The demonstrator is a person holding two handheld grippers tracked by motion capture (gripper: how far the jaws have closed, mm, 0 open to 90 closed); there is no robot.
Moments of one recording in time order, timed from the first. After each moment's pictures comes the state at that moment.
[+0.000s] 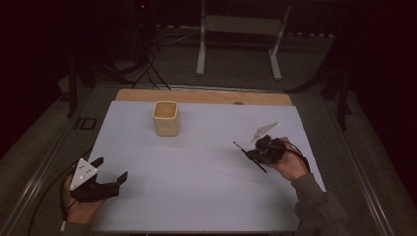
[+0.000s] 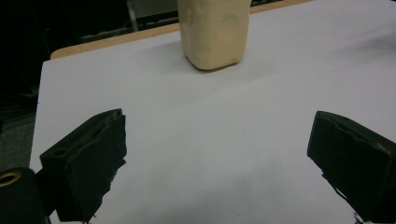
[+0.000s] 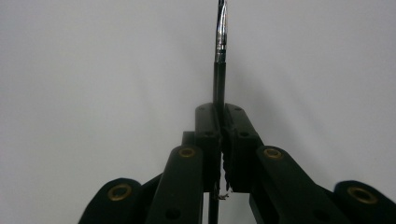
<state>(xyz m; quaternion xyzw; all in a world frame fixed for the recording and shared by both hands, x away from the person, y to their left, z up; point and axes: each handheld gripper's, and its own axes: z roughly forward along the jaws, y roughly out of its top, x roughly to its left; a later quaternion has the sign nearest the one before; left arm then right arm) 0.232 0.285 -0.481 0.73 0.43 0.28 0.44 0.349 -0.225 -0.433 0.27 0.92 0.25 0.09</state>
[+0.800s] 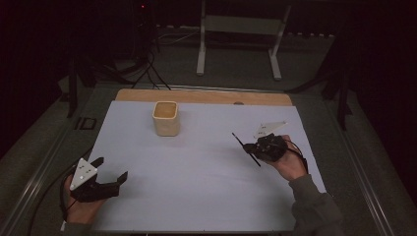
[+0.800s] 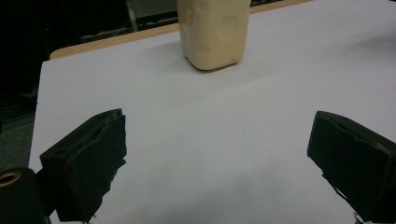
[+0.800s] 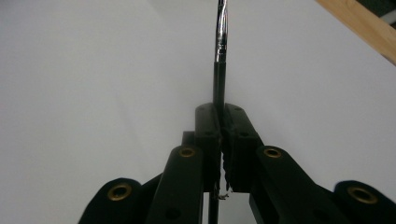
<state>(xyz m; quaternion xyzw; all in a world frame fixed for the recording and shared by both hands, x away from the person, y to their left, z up) 0.232 0.286 -0.481 0.73 0.43 0.28 0.44 0.346 -0.226 -0.420 0.27 0.89 0.34 0.12</state>
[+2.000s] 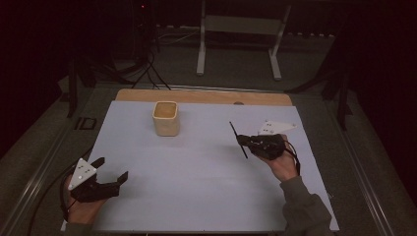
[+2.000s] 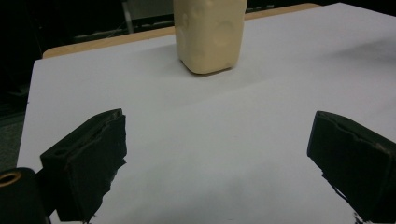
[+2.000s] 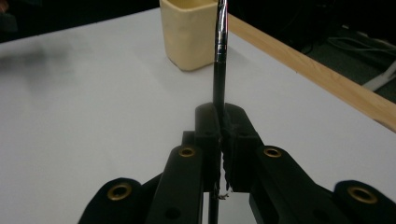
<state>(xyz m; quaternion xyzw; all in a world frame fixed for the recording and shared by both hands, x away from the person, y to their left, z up) 0.232 0.285 -0.480 0.72 0.44 0.27 0.46 0.343 -0.222 -0.418 0.26 0.83 0.48 0.15</state>
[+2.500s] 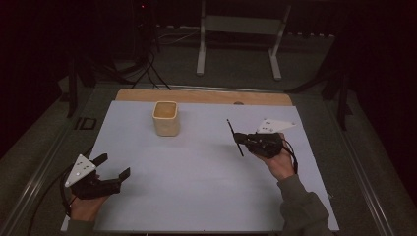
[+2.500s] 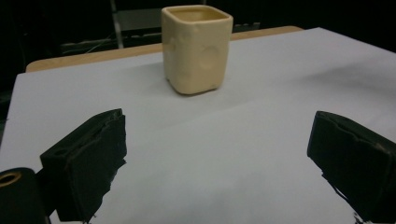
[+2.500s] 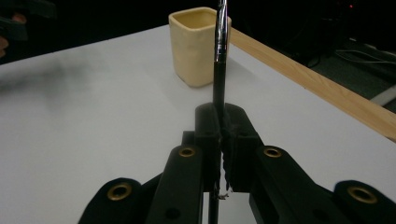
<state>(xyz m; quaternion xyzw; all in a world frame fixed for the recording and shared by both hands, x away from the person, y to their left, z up) 0.236 0.278 -0.466 0.71 0.43 0.25 0.50 0.345 -0.216 -0.414 0.25 0.82 0.50 0.14</state>
